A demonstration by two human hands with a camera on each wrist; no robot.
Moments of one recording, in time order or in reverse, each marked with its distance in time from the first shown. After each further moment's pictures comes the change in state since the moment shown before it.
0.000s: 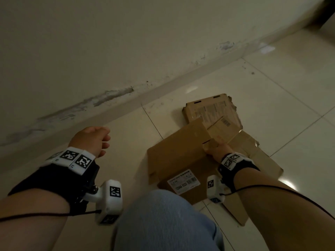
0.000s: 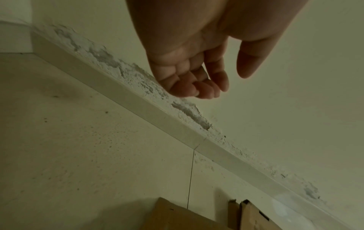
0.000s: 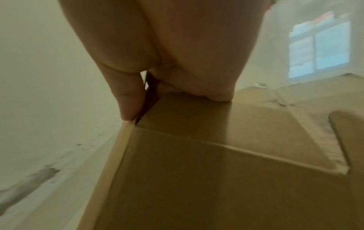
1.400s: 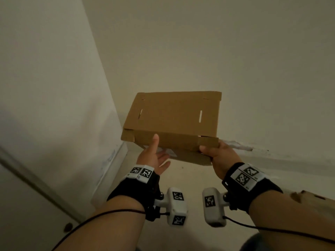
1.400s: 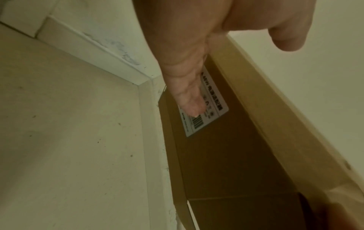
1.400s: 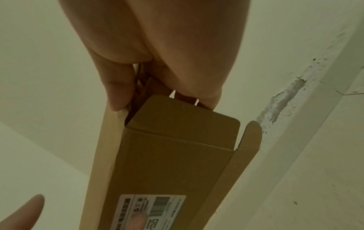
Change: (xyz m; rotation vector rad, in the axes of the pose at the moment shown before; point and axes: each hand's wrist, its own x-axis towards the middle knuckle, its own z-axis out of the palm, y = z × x) left_hand -0.138 -0.068 -0.253 -1.045 0.269 -0.073; right_hand -0.336 -0.191 0.224 0.346 -0.656 -0.831
